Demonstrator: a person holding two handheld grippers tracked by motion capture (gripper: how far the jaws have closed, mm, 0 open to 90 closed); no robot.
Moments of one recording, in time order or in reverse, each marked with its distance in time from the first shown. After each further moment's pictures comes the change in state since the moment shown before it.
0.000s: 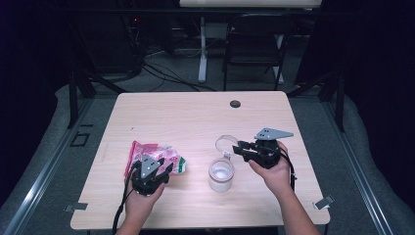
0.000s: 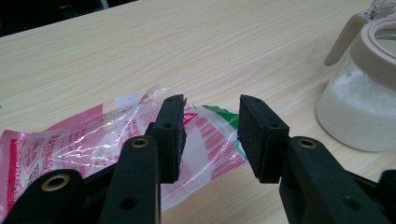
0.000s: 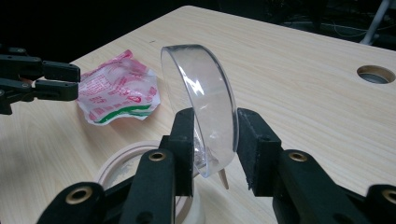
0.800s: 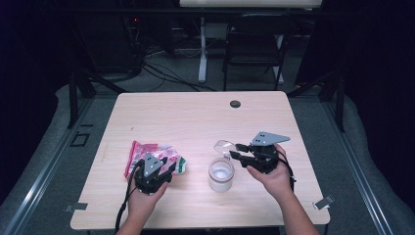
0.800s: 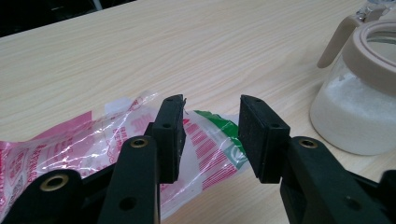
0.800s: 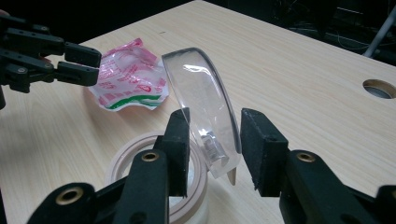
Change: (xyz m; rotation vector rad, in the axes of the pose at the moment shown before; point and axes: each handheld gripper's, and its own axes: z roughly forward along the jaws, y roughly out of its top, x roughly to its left) left arm -0.004 0.004 0.007 -0.004 -0.025 0.012; right arm 0.017 0.000 -0.005 0.025 0.007 -0.109
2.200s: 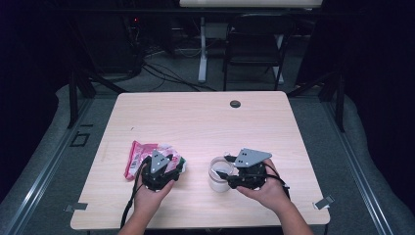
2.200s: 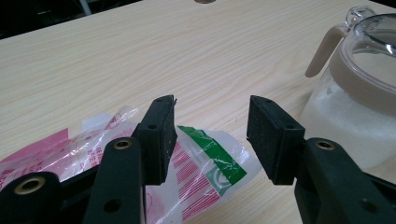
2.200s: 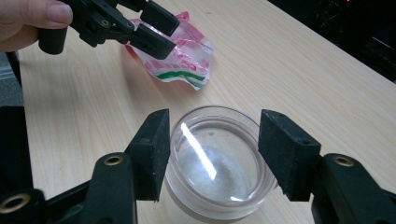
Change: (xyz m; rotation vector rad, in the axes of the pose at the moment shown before) left arm -0.006 0.007 0.013 -0.010 -0.029 0.004; right arm 0.046 -0.008 0.008 0.054 0.070 -0.250
